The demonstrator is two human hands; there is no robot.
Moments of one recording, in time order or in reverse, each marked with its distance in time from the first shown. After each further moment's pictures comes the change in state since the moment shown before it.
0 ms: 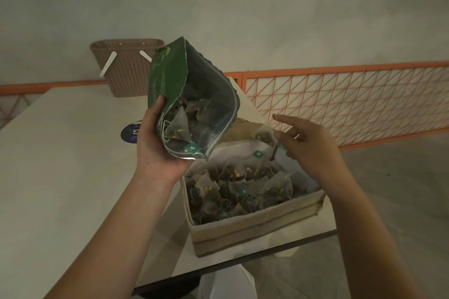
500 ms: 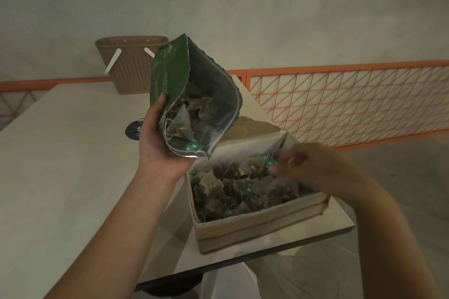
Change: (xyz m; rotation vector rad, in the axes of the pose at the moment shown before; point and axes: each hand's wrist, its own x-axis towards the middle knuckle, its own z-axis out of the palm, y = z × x) left_hand -0.002 0.004 -0.004 -0.012 -0.005 -0.007; right_hand -0.025 -0.014 -0.016 -0.293 -0.410 0.137
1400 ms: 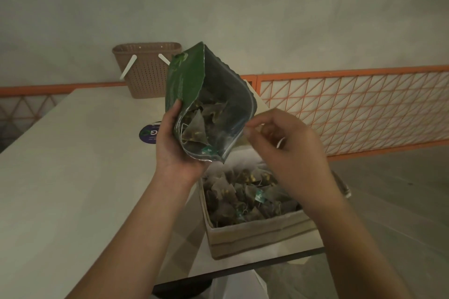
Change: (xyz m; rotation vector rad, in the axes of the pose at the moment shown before) left_hand 0.001 -0.001 0.001 -0.024 0.031 0.022; right_hand -0.002 -0.076 0.030 0.316 0.463 -0.441
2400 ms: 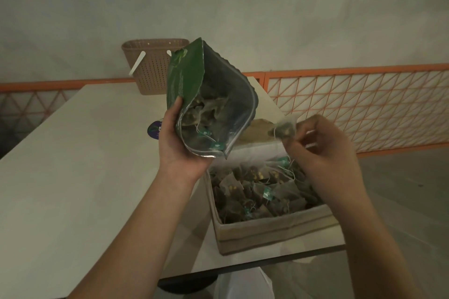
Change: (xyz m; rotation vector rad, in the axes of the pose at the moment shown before) left_hand -0.004 0.007 -0.005 -0.029 0.008 0.015; right_hand -0.011 0.024 -0.014 0.225 0.063 0.167
